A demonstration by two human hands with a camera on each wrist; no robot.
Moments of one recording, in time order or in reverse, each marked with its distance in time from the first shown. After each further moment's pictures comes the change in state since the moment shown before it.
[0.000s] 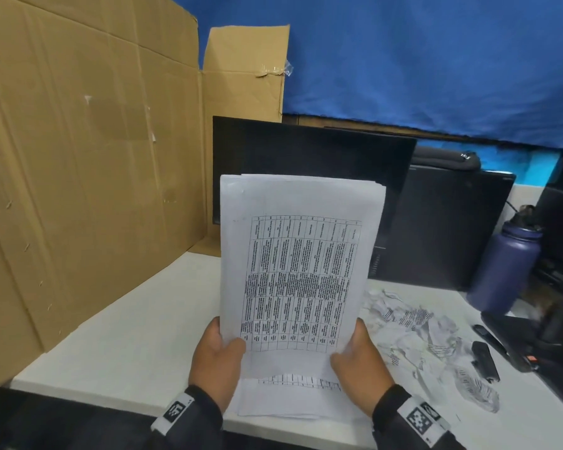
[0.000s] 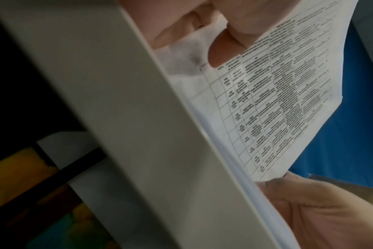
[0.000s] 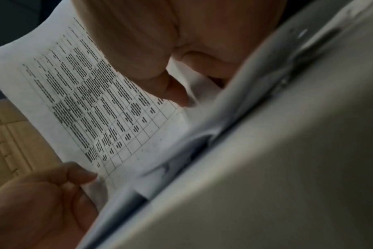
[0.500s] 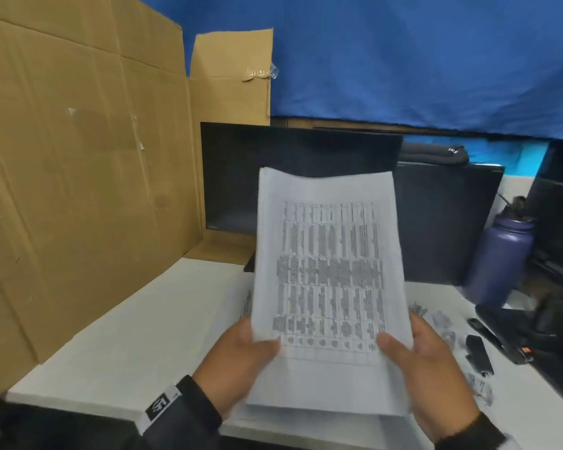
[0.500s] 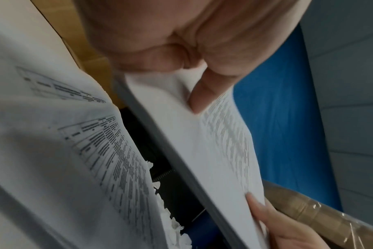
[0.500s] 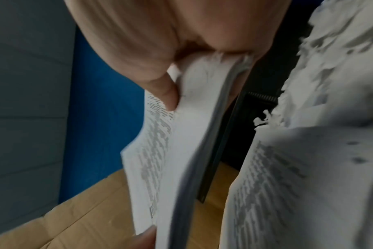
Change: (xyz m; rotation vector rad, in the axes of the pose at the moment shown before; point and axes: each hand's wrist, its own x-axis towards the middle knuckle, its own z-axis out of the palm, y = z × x) left_hand -0.027 0.054 0.018 0.026 -0.476 -0.003; right_hand -0.038 0.000 -0.073 0.381 0.197 -0.122
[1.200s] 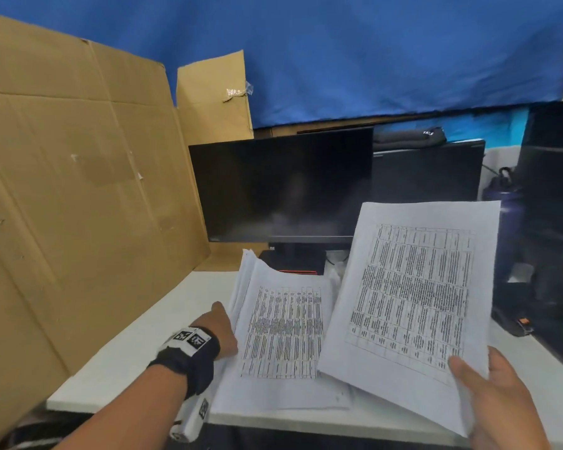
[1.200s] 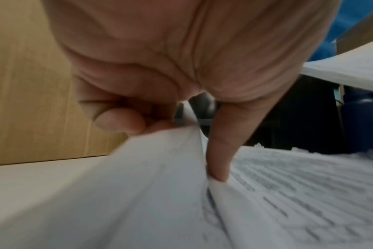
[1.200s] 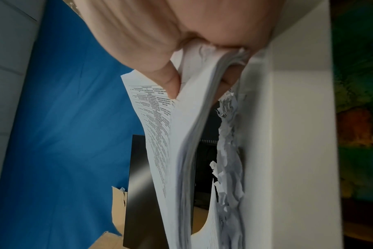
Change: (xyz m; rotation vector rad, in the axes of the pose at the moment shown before) left_hand 0.075 -0.010 -0.045 1.345 0.230 -0.414; right_hand -0.018 0.083 -0.090 0.228 0.411 0.247
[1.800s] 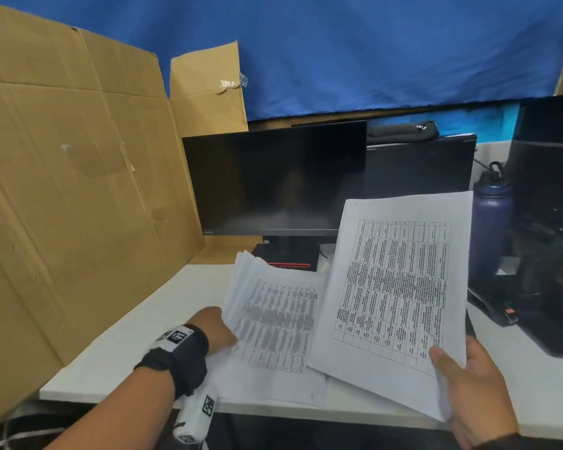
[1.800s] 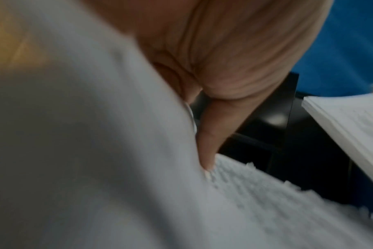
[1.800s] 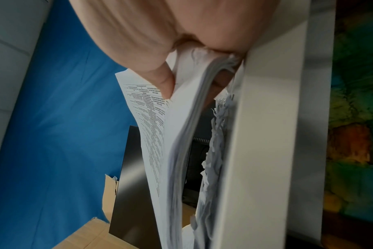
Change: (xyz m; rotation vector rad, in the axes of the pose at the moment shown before) left_hand -0.014 0.000 0.007 -0.198 -0.014 0.036; right_hand -0.023 -0.016 0.011 -0.002 -0.054 -0.002
